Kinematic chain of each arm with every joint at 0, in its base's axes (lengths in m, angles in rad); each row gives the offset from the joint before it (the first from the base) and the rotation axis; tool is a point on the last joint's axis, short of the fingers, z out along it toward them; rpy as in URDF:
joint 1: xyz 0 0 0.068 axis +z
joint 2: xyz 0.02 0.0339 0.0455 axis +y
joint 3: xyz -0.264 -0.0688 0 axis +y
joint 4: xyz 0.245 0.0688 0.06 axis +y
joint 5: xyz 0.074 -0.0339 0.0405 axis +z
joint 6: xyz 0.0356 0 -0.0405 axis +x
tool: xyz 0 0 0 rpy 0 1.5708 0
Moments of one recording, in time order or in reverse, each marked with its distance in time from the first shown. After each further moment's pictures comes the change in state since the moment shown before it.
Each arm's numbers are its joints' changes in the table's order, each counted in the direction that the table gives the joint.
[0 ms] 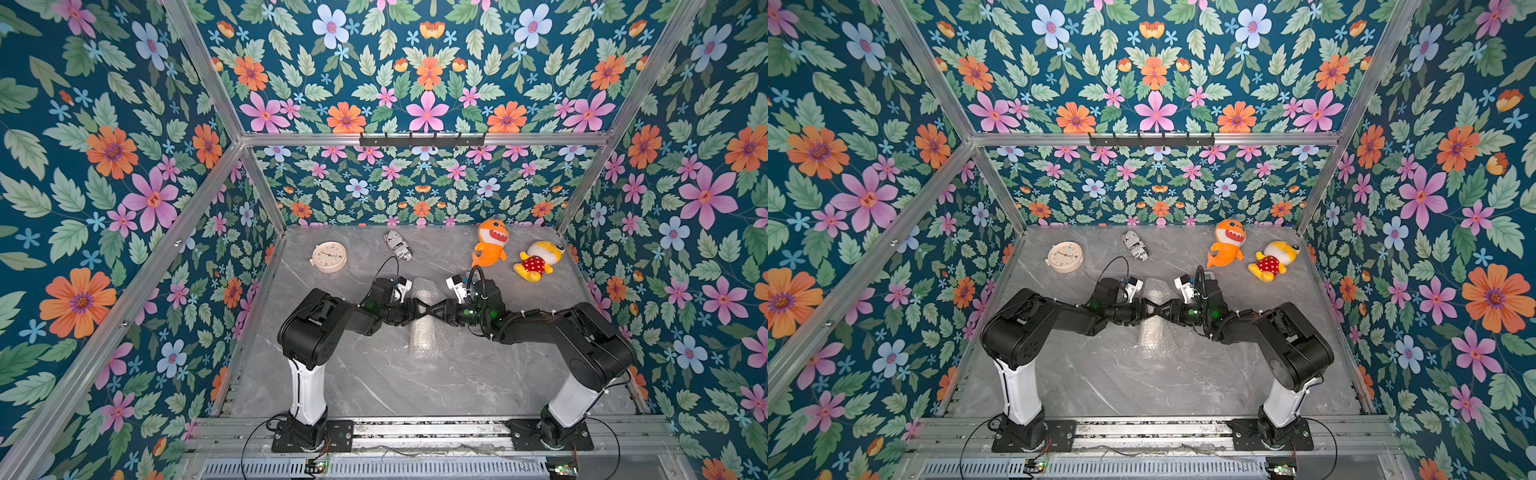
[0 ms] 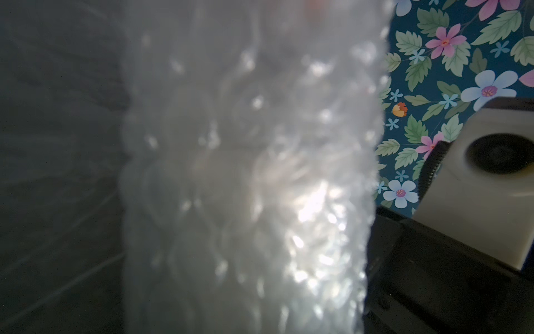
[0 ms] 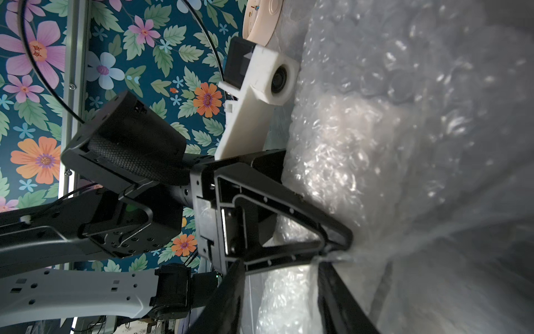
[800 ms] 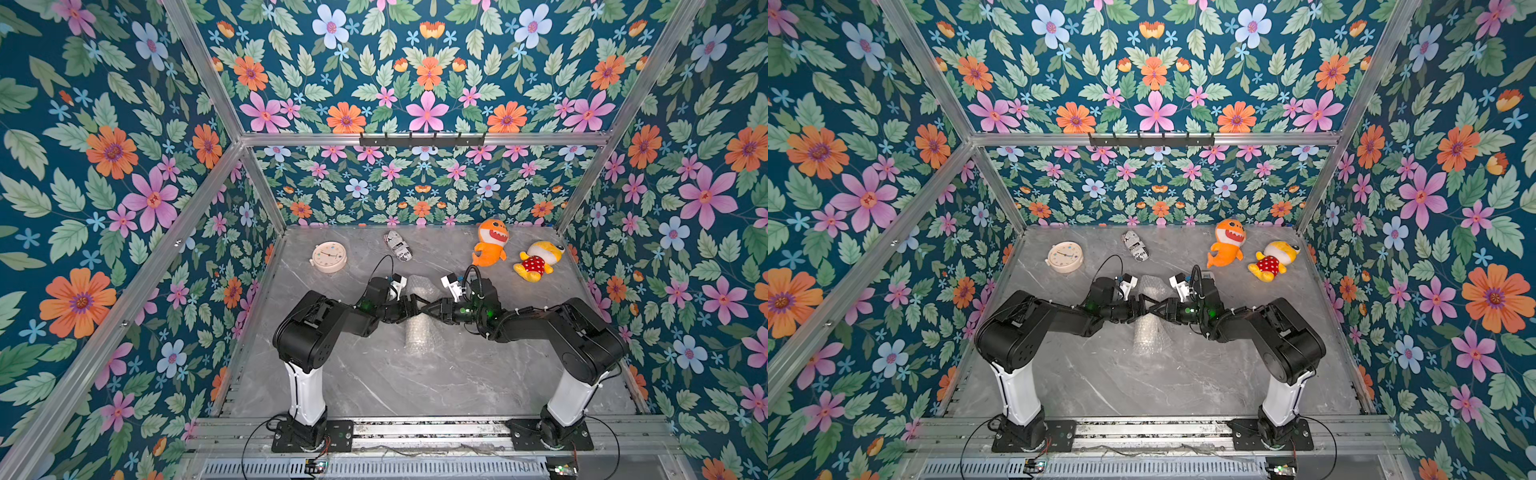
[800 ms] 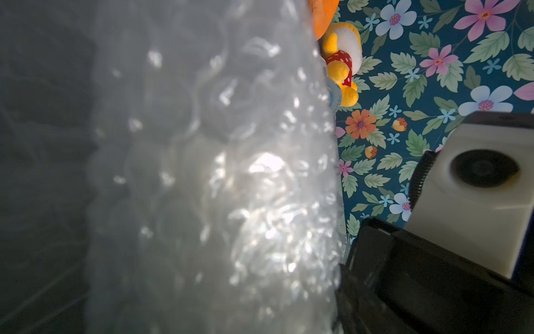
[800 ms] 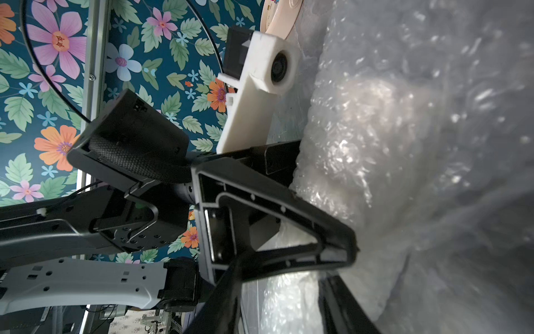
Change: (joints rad) left arm 0.011 -0.035 0.034 -0.061 0.031 -0.015; right arm 0.016 0.060 -0.027 -0.079 0.040 0.014
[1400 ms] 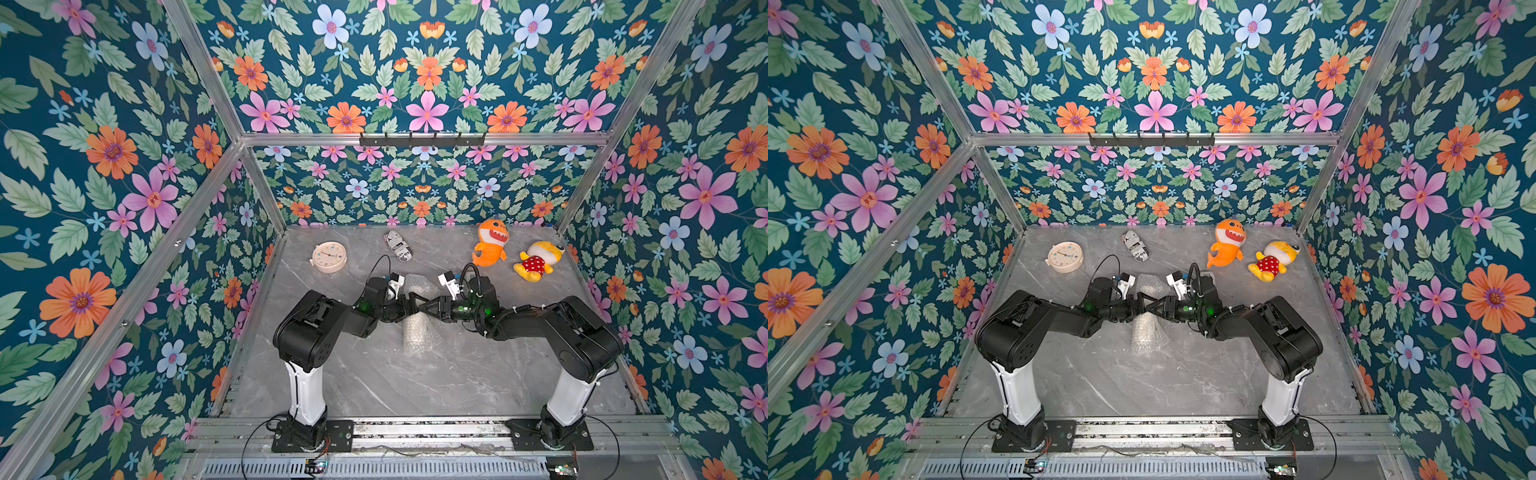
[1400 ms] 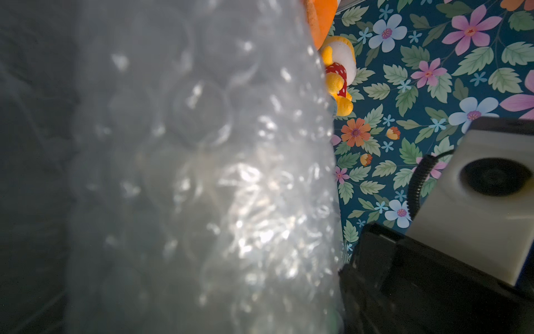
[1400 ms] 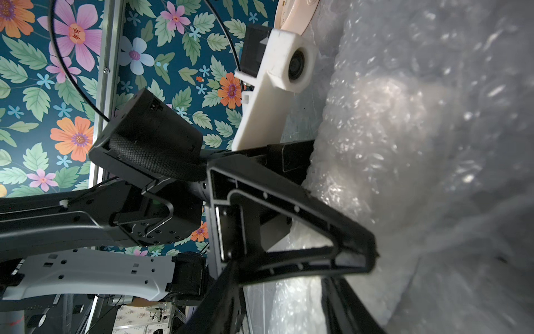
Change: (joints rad) left arm 0.005 0.002 0.005 -0.031 0.007 -0.008; right arm 0.009 0.023 -0.031 -0.022 0.033 0.003
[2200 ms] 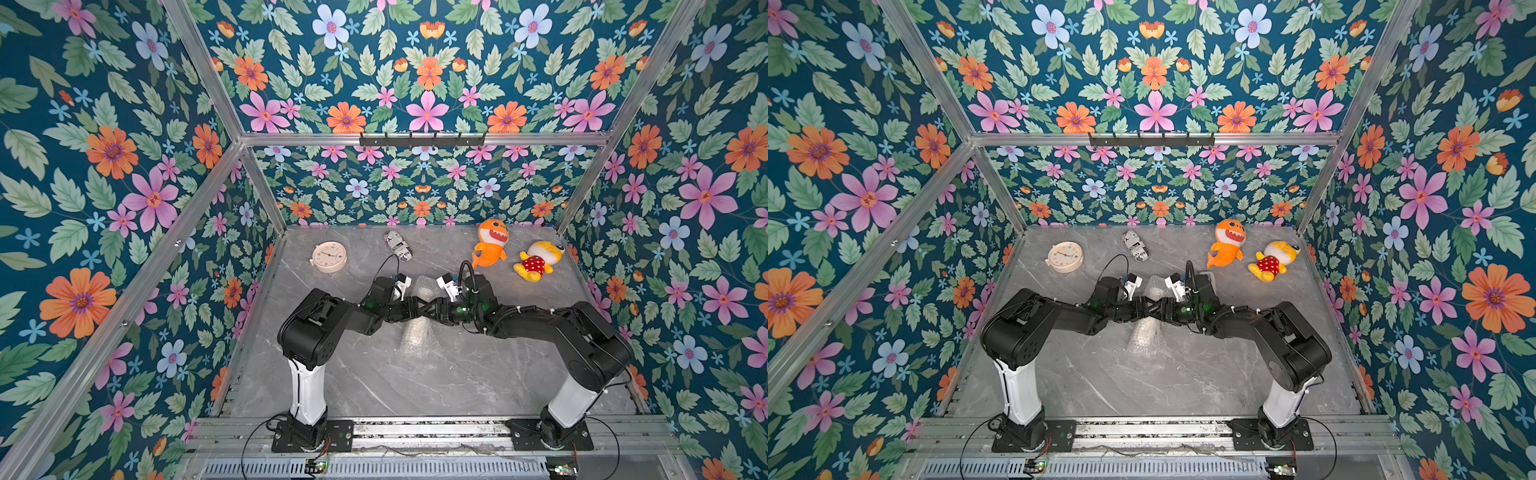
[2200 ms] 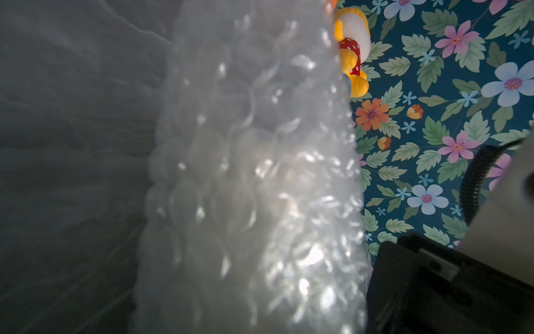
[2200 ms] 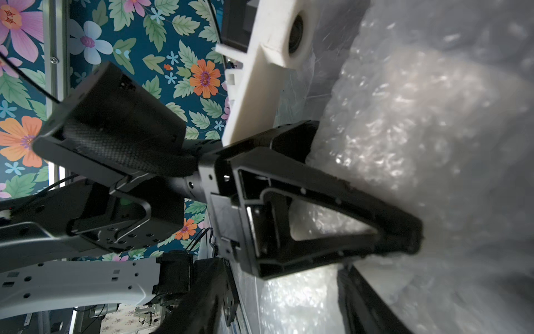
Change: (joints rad) left arm -0.021 0.032 -0.047 0.089 0.018 0.105; right arm 0.005 -0.114 -0.036 0.302 -0.065 -0.083
